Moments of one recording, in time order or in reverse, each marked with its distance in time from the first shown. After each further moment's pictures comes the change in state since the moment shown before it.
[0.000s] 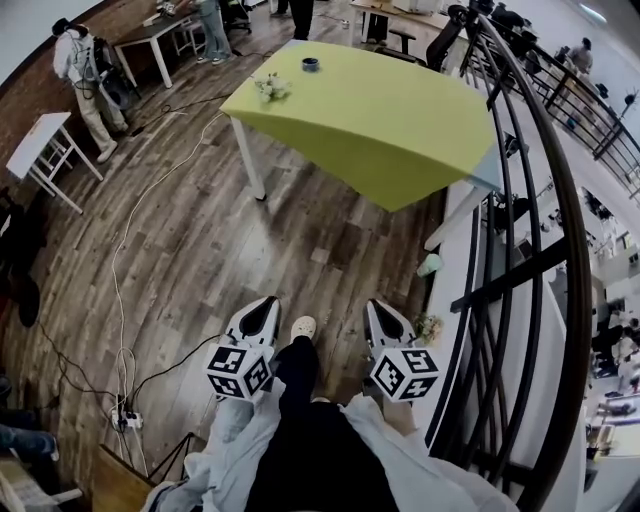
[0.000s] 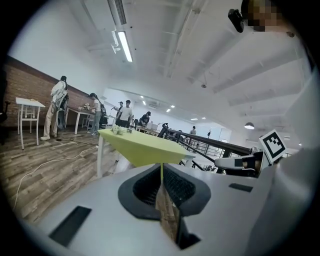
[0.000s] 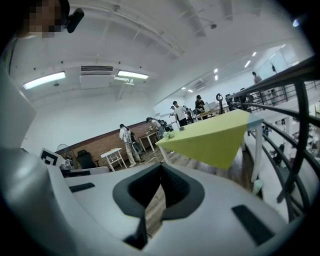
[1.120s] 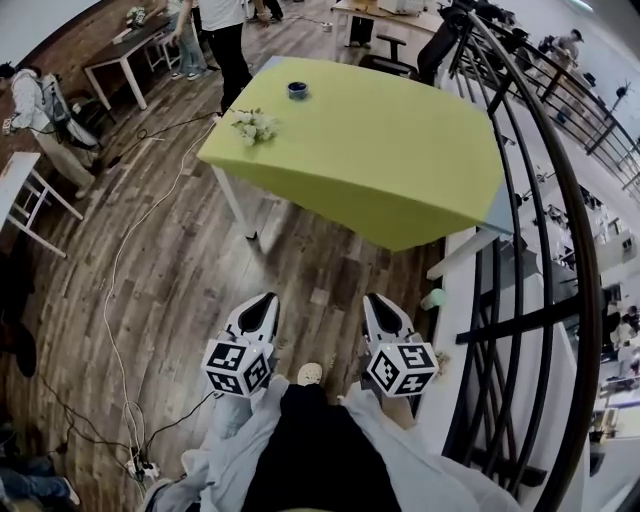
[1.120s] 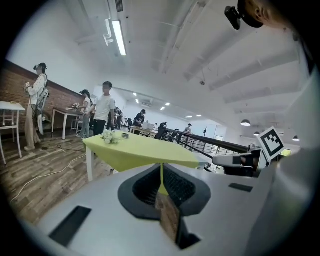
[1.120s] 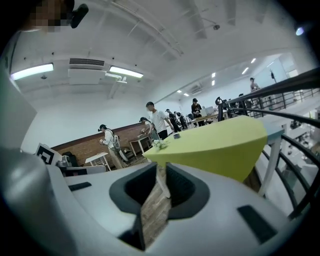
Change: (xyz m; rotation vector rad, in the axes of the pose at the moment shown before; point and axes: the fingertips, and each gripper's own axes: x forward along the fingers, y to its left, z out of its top) left arm 0.199 0.114 0.097 0.054 0.026 -0.083; right arm 0.208 -0.048 0.107 -0.023 -0.037 -0.083
